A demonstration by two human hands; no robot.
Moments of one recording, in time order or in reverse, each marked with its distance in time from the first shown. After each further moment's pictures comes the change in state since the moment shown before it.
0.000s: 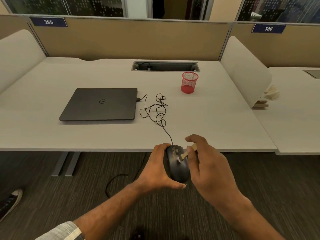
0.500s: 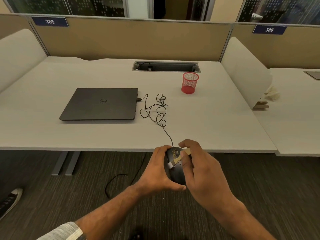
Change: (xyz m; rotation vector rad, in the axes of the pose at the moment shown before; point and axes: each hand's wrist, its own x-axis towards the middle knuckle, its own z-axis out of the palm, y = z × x) left_hand -0.003 0.001 0.004 -0.034 -0.011 -0.021; right_hand -0.006 -0.009 0.008 0.071 -0.053 -0.012
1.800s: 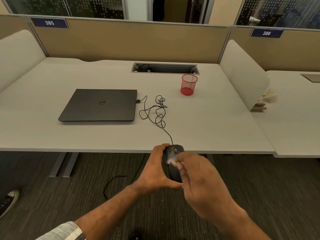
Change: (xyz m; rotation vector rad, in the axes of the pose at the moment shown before) left_hand 0.000 0.005 -0.007 -0.081 0.019 -0.008; right_hand -0.012 -0.003 -0.003 -0.112 -0.097 -0.088
